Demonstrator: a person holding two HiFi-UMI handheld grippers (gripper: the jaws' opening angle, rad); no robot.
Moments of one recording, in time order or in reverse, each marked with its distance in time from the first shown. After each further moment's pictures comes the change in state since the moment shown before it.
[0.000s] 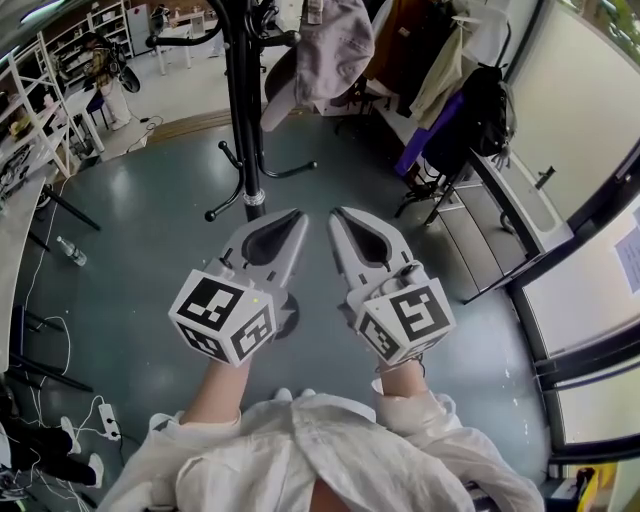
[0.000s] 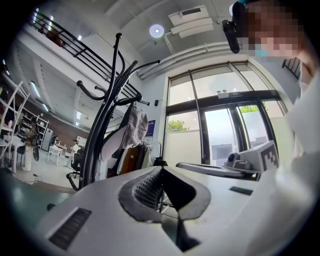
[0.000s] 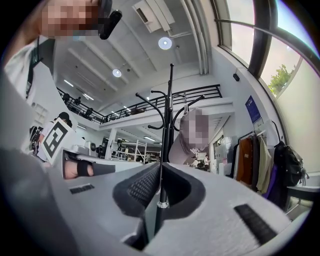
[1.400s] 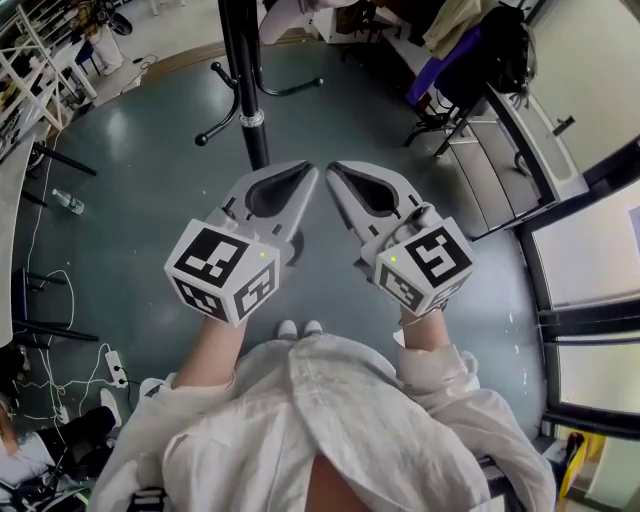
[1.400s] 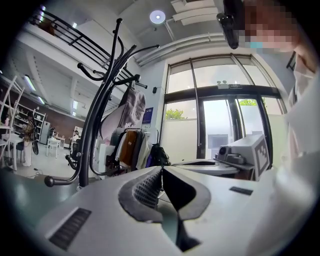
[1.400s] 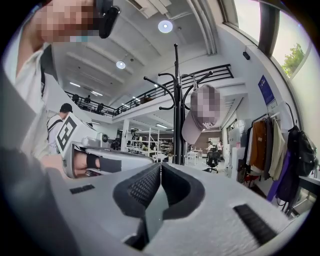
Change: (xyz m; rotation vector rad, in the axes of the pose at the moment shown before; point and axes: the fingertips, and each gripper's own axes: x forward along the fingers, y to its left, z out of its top) left arm -0.013 -0.004 -0.059 -0.011 0.145 -0.033; right arm -0.007 0.027 -0.065 0.036 0.164 0.169
